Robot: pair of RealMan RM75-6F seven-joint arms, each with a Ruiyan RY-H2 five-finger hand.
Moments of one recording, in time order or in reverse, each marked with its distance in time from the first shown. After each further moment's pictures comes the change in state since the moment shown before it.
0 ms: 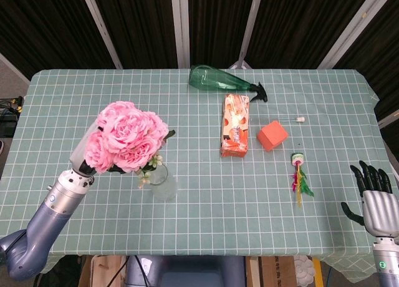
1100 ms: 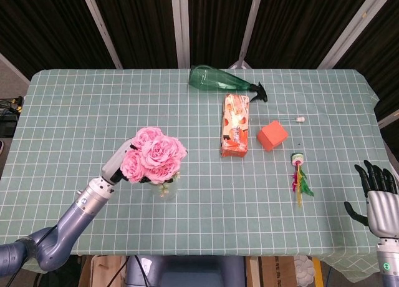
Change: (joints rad) left arm -0.027 -0.248 0.163 0.289 0.097 -0.013 0.035; right arm -0.012 0.010 0.002 0.000 -0.012 0.021 0.027
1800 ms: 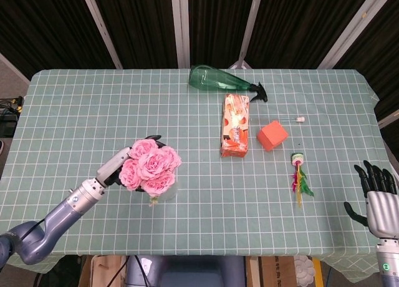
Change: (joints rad) left arm -0.028 0.088 0.121 0.133 0.146 -0.062 -0.234; right arm -0.001 -0.003 0.001 -0.003 -0.002 0.004 -0.009
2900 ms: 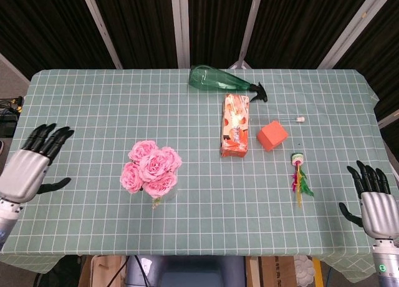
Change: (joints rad) left arm 0.343 0.332 0.094 -0.200 -0.135 0.344 1.226; right arm 0.005 -0.007 -0.016 0.013 -0.059 0.008 0.007
